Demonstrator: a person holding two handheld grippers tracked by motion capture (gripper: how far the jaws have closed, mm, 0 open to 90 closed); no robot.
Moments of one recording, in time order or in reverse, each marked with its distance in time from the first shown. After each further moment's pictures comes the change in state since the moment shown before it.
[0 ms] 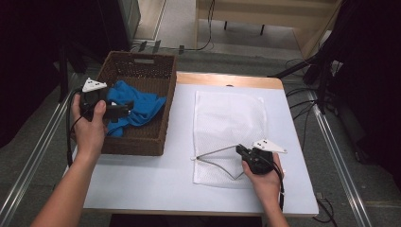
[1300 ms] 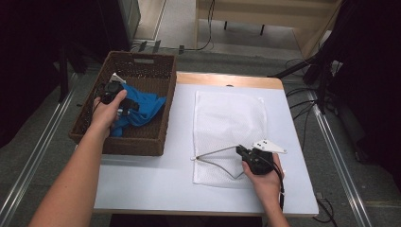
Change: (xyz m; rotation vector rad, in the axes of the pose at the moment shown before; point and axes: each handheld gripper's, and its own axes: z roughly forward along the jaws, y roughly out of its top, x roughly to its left) left arm 0.038 -0.006 0.119 0.545 0.071 -0.142; right arm -0.002 -0.002 0.001 0.006 0.003 -0.007
